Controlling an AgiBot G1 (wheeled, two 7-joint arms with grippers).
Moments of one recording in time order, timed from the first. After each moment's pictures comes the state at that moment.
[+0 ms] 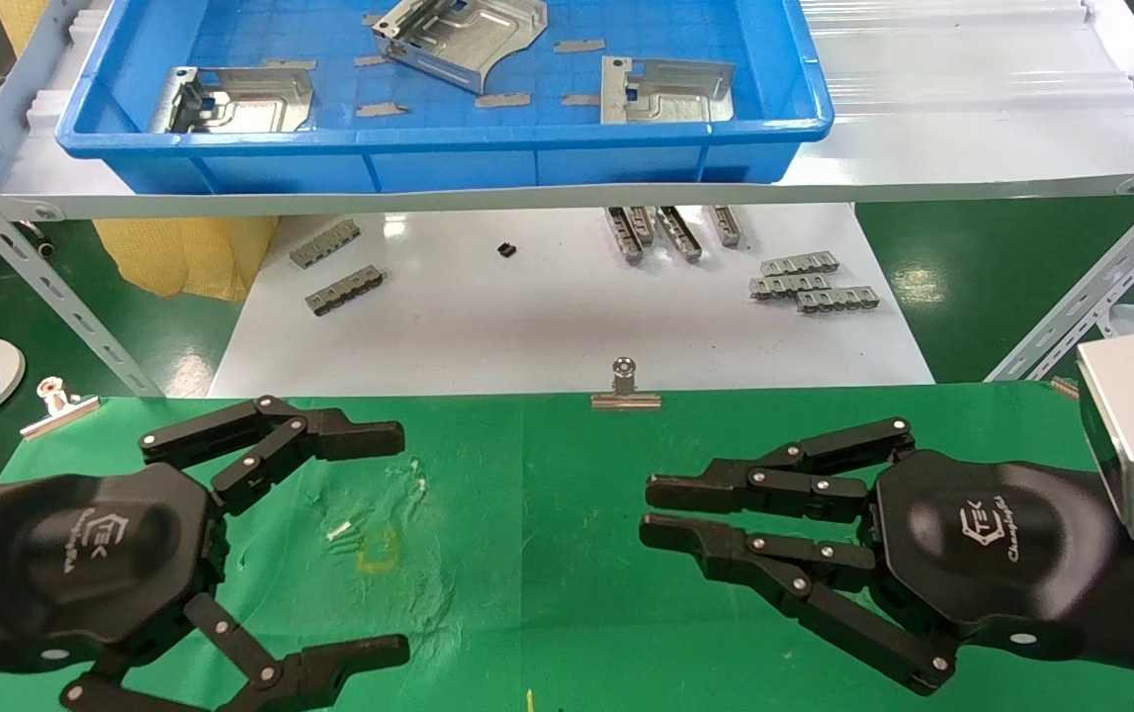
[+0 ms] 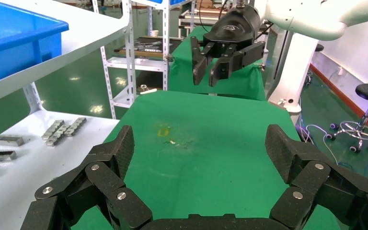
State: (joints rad) left arm -1.08 0.61 0.28 -1.28 0.73 1.49 -0.19; right arm 1.09 -0.57 -0.38 1.25 -0.65 -1.45 0.13
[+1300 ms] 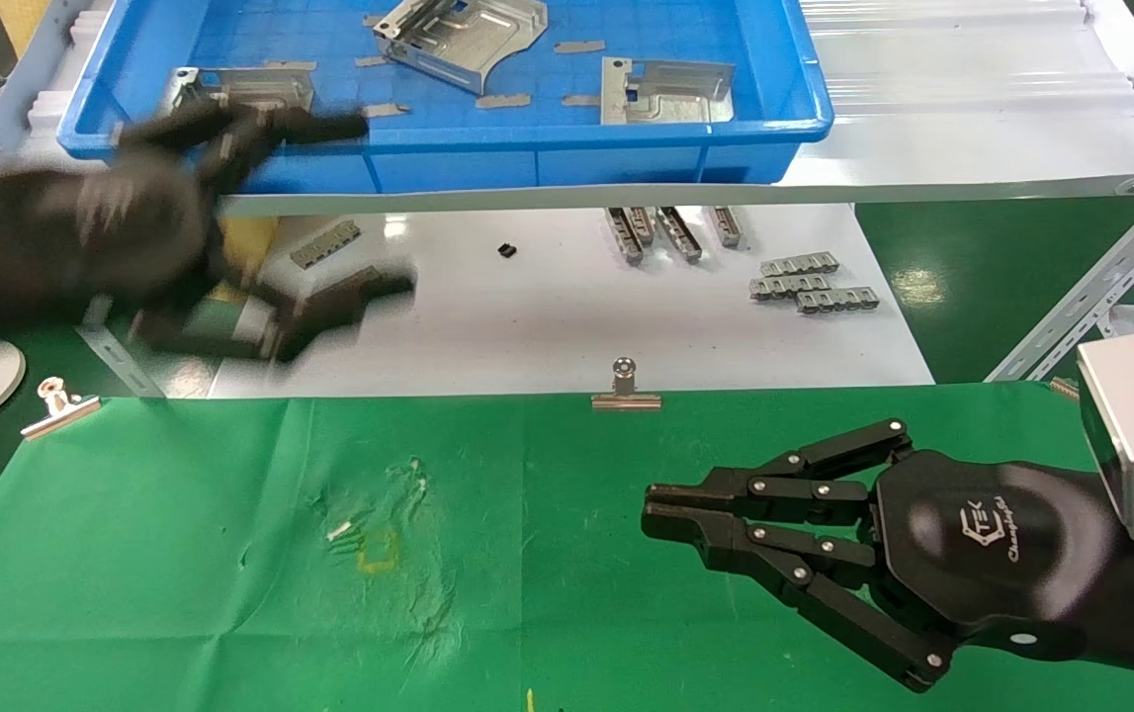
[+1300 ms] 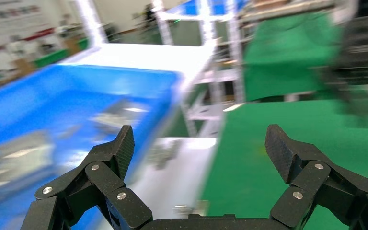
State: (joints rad) left arm -1.49 0.79 0.34 -0.99 0.97 1.39 -0.11; right arm 1.09 -0.57 -0.38 1.25 -0.65 -1.45 0.13
